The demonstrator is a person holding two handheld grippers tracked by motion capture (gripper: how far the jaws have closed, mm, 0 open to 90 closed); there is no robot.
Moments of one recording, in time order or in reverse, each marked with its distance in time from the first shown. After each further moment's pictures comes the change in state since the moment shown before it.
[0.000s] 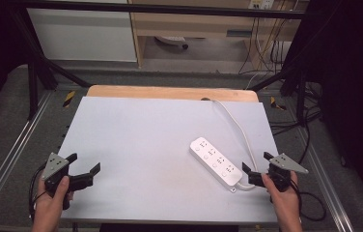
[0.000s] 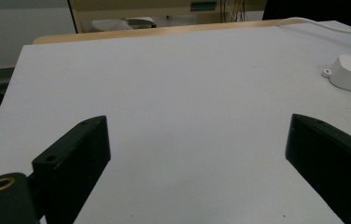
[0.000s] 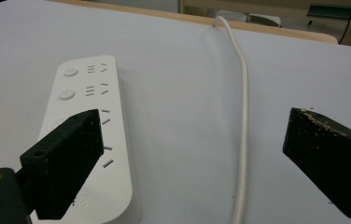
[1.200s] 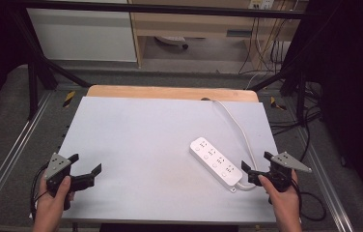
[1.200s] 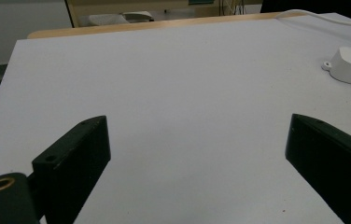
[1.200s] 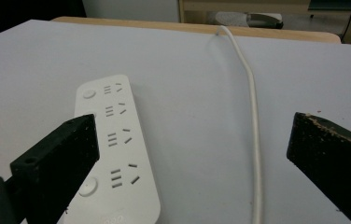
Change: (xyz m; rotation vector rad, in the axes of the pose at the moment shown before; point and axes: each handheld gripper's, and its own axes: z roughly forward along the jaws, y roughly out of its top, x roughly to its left) left arm -0.001 -0.002 0.003 0.025 -0.005 0.010; right arm 0.011 0.018 -0.009 -0.005 0.010 0.073
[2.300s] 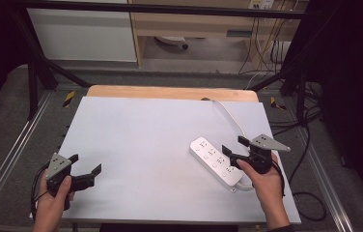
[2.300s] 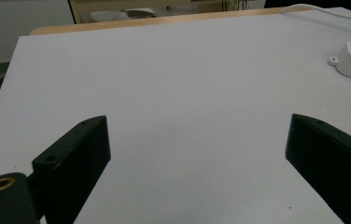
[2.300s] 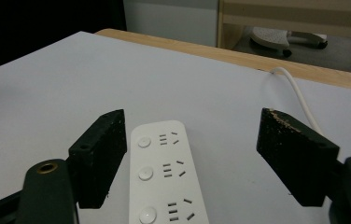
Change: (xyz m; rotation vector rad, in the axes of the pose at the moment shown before) left arm 0.001 -0.002 0.002 0.012 0.010 0.006; right arm 0.041 0.049 0.035 -0.013 0.138 -0.088
